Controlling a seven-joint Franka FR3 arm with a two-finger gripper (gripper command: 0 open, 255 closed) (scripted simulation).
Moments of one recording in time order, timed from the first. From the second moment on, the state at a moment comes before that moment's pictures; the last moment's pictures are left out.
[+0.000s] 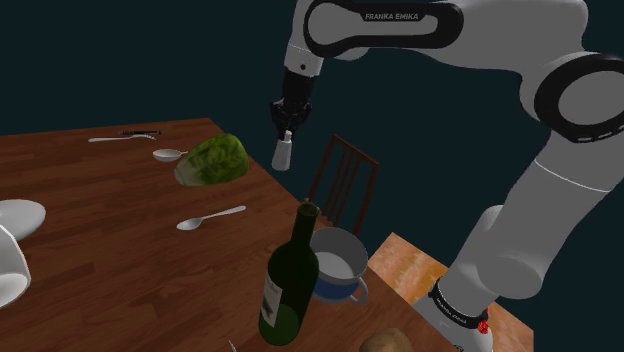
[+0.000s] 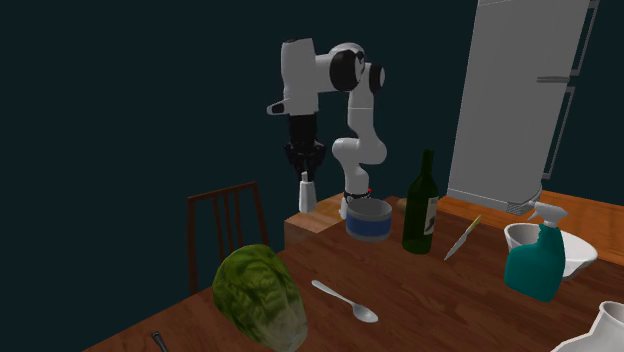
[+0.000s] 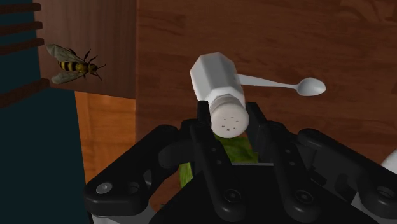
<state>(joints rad) 0.11 0.01 0.09 -1.77 0.09 1.82 0.24</state>
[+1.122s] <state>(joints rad) 0.21 -0.60 0.18 -2.29 0.18 1.76 0.38</state>
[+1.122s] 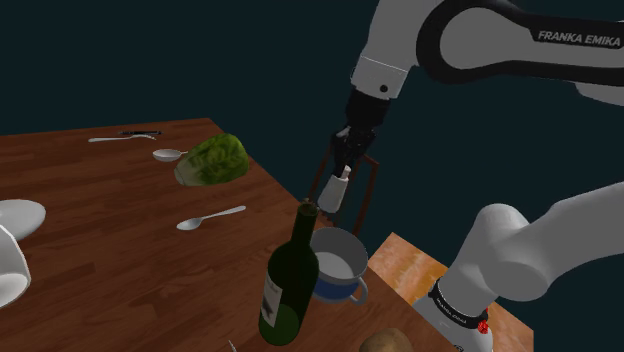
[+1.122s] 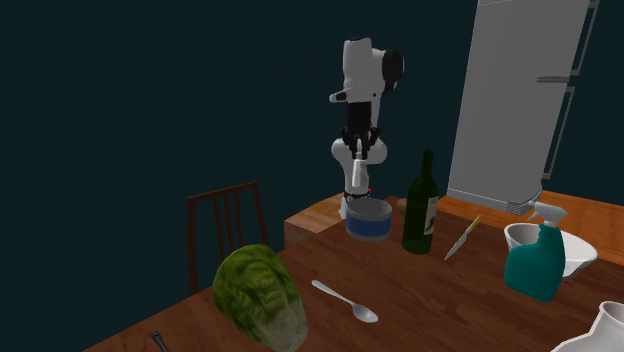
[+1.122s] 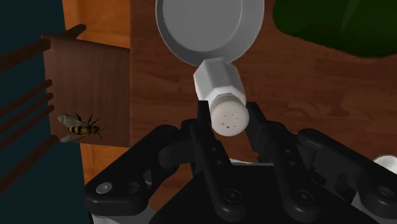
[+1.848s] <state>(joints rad) 0.26 -0.81 0.24 -2.46 0.25 1.73 0.46</state>
